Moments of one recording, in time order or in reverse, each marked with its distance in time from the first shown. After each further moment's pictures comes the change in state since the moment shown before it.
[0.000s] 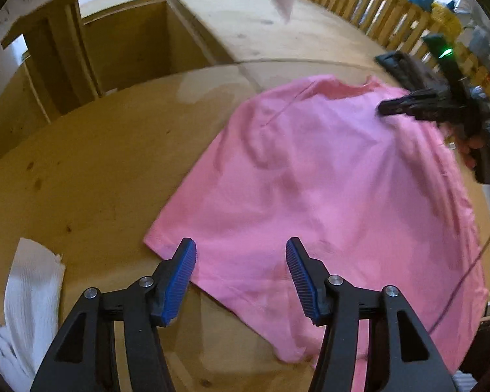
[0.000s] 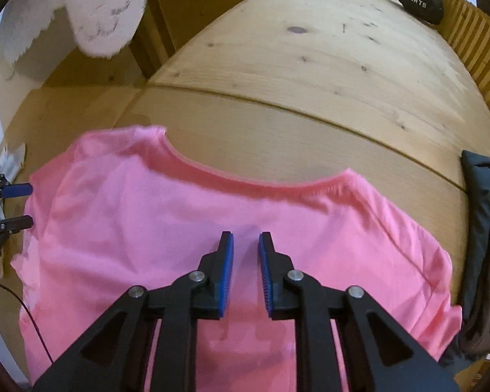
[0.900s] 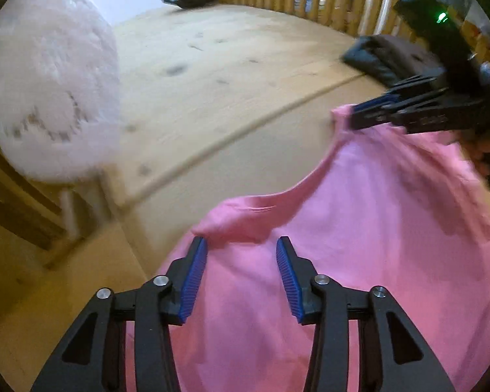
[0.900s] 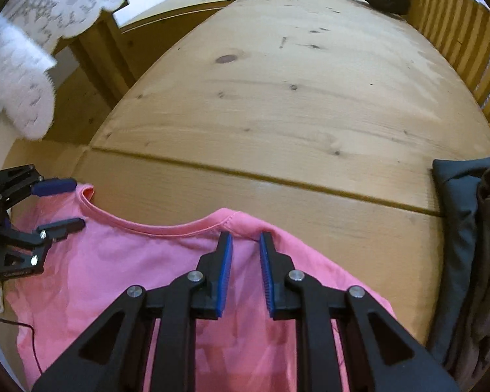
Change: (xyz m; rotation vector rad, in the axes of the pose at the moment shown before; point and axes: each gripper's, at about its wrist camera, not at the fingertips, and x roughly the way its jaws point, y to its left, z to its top) left arm 0.075 -0.106 0.137 0.272 -0.096 0.046; right arm 0.000 -0.070 0.029 0.115 -0.108 -0.012
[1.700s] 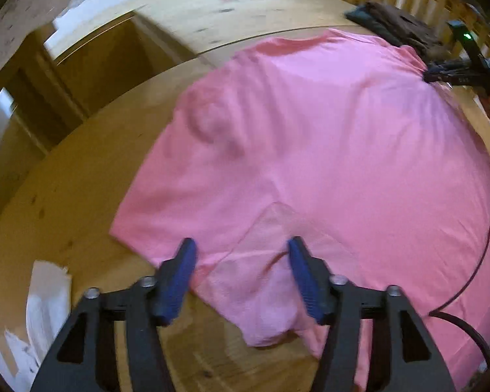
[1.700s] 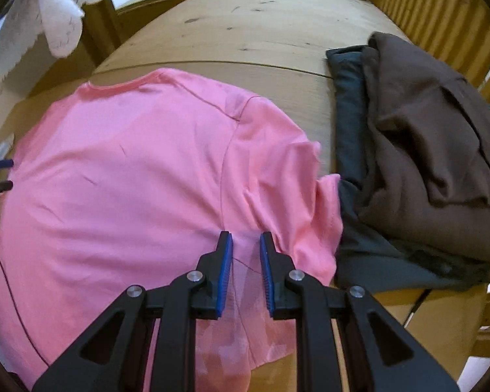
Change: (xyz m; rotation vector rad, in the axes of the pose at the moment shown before) left arm -0.131 -0.005 -0.187 -0.072 0.109 0.047; right arm -0.074 -0.043 -0.140 -0.015 0.025 -0.068
